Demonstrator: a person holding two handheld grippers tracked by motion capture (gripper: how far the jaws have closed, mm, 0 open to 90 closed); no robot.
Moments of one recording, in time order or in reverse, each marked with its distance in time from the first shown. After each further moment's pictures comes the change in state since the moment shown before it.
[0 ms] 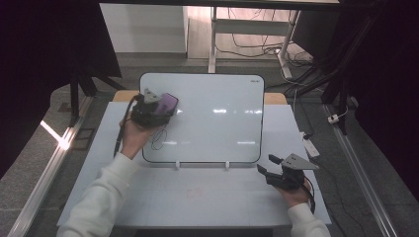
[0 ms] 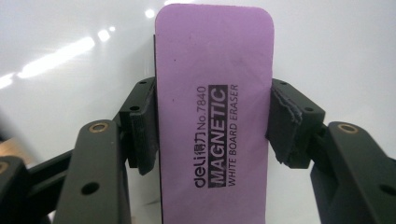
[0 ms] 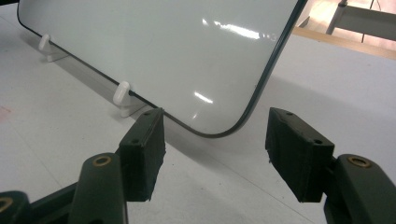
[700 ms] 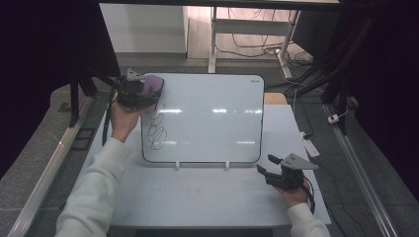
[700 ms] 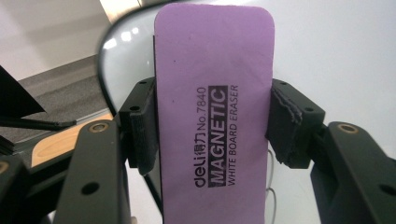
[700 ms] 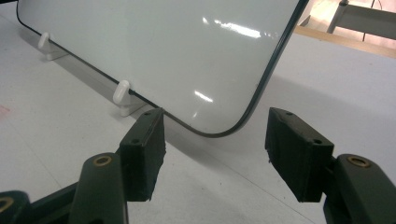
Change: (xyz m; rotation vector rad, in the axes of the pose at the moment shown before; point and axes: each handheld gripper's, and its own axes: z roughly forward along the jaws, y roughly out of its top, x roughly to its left) left arm 0.043 0.029 -0.011 -0.031 0.043 -0.107; right arm 0.000 0.000 0.002 0.008 0.004 0.000
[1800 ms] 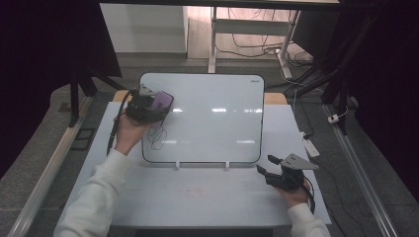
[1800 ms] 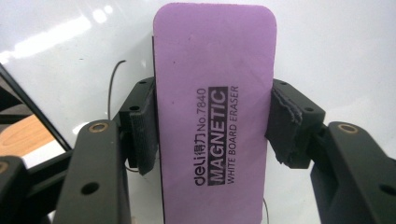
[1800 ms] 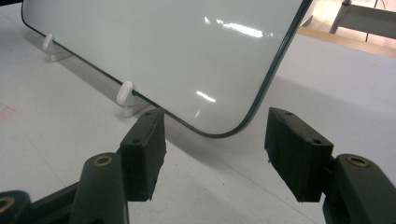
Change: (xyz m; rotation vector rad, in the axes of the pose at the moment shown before) left arm -0.026 -0.023 0.001 0.088 -0.043 0.078; right arm 0.001 0.001 -0.001 -0.004 0.008 0.003
